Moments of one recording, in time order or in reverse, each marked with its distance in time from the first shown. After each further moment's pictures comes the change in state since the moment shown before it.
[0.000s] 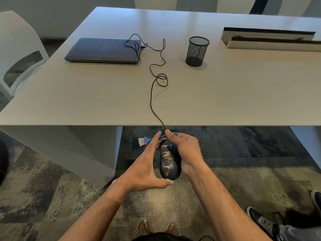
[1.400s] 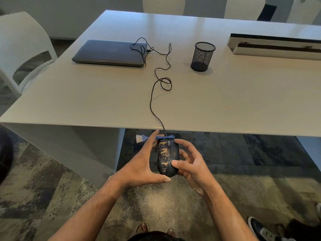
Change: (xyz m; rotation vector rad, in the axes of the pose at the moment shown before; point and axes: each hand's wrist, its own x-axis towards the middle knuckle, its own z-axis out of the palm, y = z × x) left_hand 0.009 -0.001 -0.017 -0.084 0.024 -0.044; right_hand 0.008 0.032 -0.055 0.003 -0.429 -0.143
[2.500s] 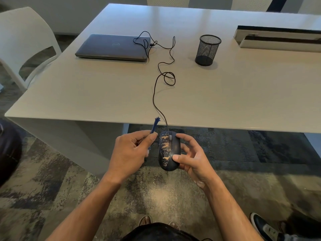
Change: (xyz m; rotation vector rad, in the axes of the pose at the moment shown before) left_hand -0.020 0.057 -0.018 -0.192 0.542 -0.058; right_hand 0.008 0.004 -0.001 0.031 -0.031 -0.004
